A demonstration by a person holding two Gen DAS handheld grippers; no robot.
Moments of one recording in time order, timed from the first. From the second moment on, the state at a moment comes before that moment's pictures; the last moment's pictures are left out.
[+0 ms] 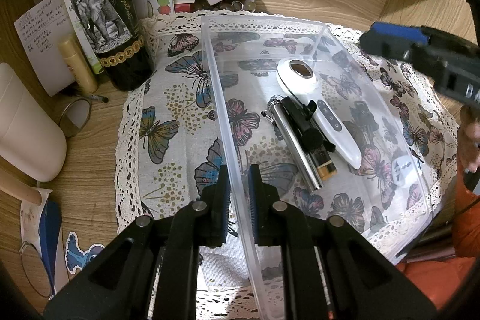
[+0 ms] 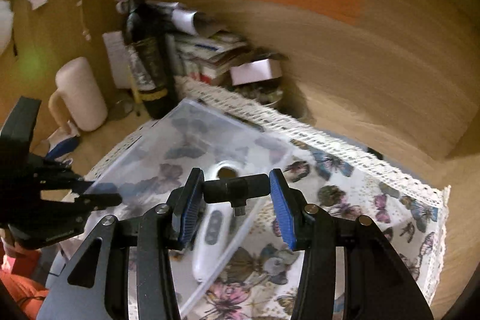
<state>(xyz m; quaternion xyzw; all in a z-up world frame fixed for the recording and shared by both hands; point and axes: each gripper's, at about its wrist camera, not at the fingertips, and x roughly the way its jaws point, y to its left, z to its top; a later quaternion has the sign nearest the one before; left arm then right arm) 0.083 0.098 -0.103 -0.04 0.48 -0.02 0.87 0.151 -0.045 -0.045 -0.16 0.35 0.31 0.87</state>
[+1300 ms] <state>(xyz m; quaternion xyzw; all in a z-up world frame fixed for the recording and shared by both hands) 0.084 0.097 -0.103 -0.04 0.48 -0.02 0.87 0.160 -0.102 -0.084 -0.14 0.42 0.23 0.87</state>
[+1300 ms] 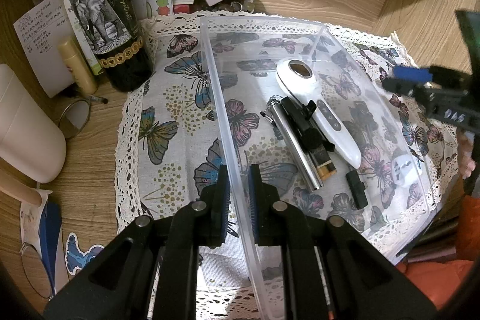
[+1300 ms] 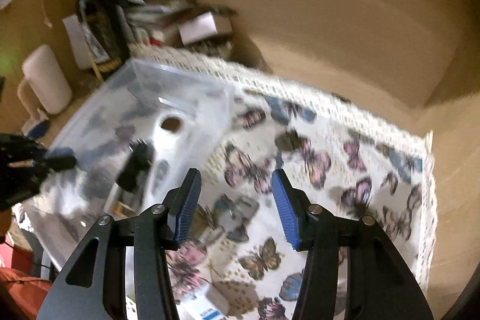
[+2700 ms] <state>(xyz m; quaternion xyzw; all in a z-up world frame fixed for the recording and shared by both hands) 0.084 0.097 -0.103 -0.04 0.48 -0.02 0.88 0.172 -0.096 -0.058 -0.13 0.37 0.23 0.89</state>
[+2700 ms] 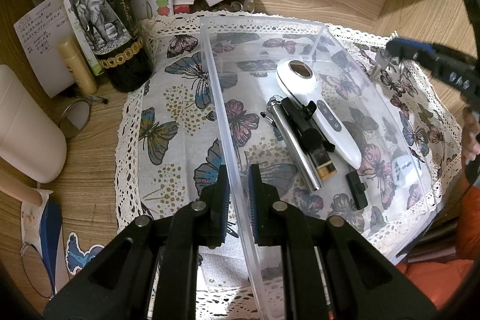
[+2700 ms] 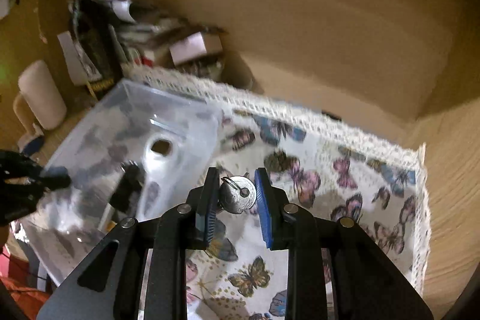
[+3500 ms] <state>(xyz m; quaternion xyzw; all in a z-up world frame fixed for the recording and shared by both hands) 0.084 0.099 -0.102 -0.04 0.48 -0.03 0.88 0.136 -0.002 -0.038 -0.17 0.33 0.36 0.85</state>
